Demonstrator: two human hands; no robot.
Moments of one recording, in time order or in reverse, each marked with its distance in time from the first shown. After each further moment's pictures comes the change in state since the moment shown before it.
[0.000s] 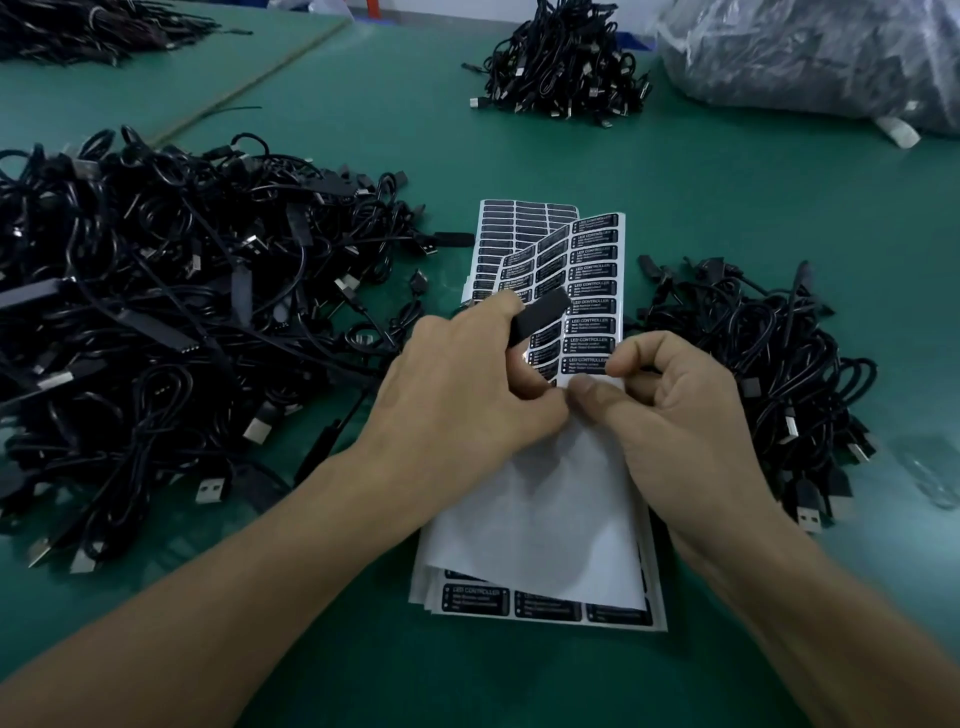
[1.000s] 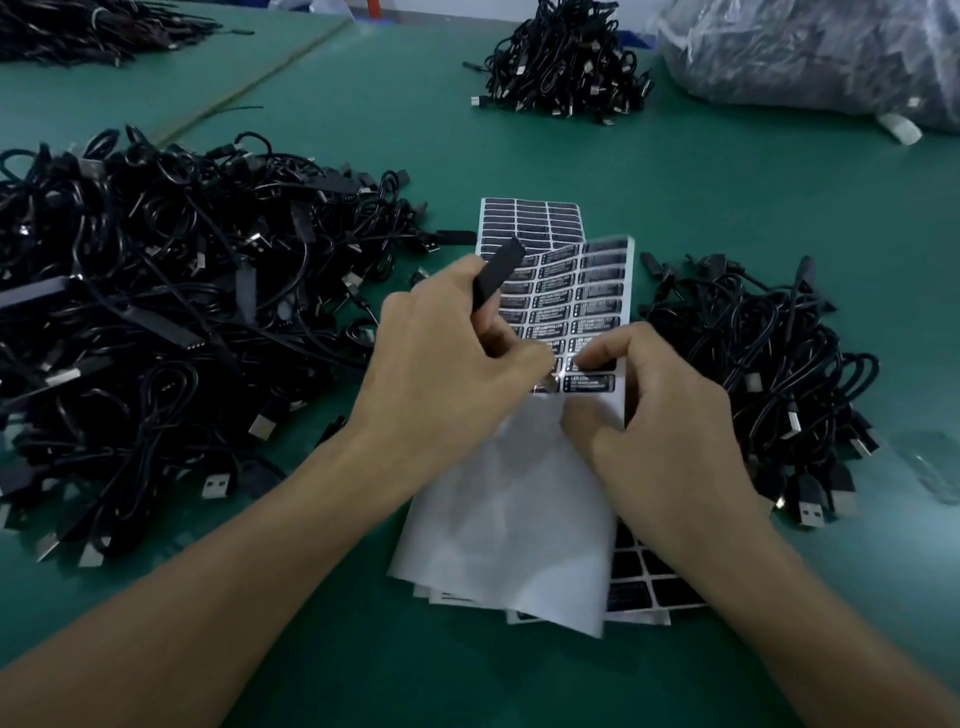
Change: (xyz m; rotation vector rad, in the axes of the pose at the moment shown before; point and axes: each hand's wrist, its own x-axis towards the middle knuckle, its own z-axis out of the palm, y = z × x) left_hand 0.005 -0.003 -0.005 -0.110 0.182 0.028; right_hand -0.006 0.002 0.003 -0.480 0.002 -0.209
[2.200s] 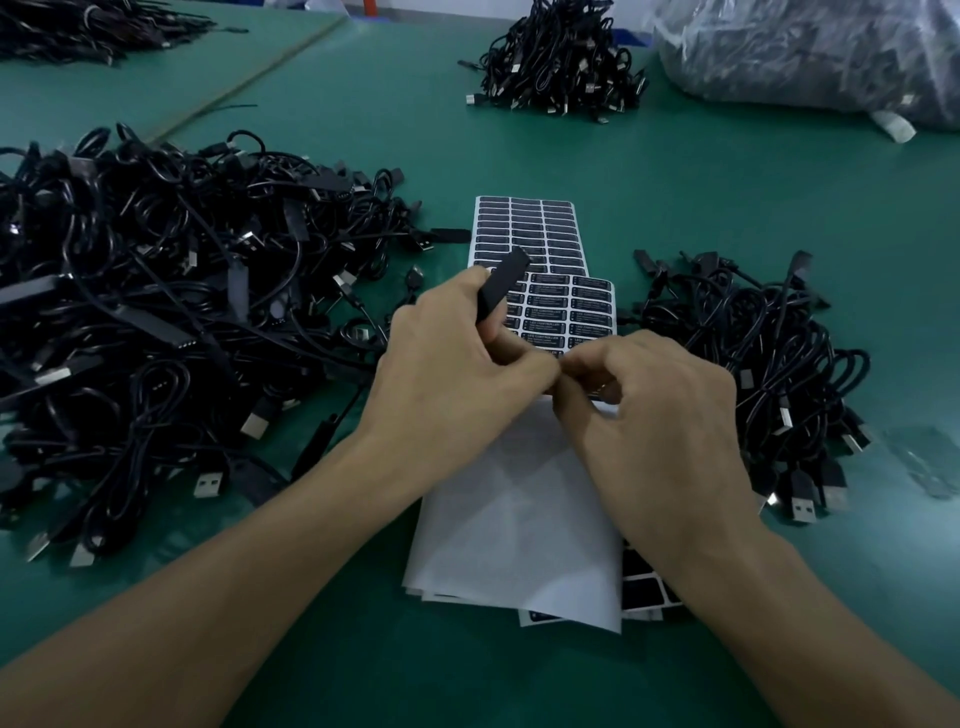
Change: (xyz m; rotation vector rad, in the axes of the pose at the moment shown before) left_hand -0.005 0.004 0.005 -0.012 -0.075 -0.098; right_hand 0.000 0.000 0.005 -0.313 0.185 -0.342
